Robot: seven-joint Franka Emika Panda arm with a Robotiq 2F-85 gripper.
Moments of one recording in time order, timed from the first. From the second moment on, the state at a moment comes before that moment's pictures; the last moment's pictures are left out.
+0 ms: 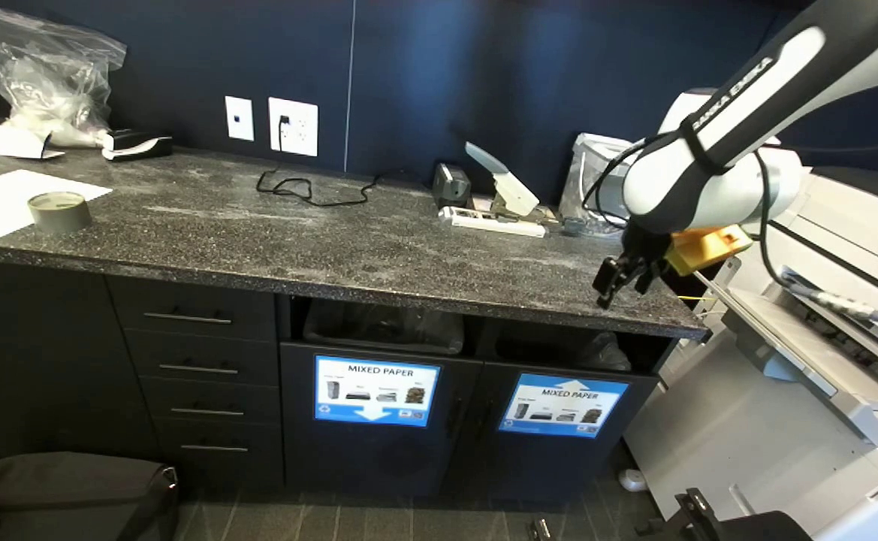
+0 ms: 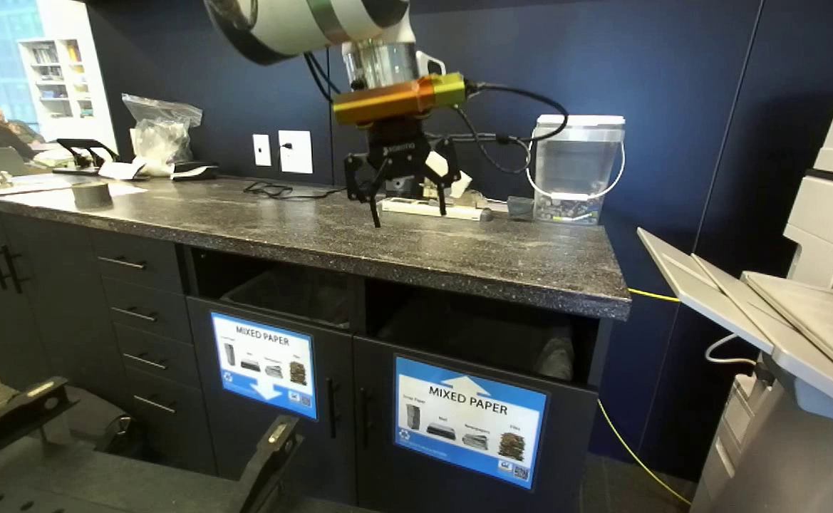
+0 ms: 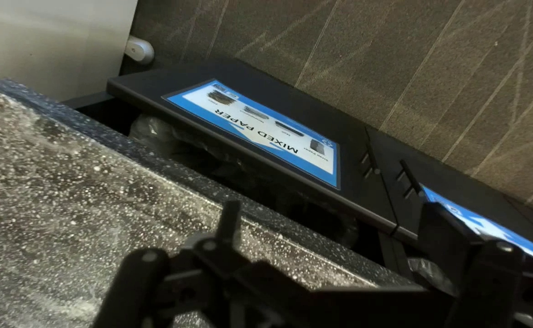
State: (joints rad) arm 0.30 0.14 -0.49 -2.42 -0.23 2.69 -0.30
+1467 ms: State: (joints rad) arm 0.07 -0.85 0.01 -2.52 -0.05 1.65 -0.04
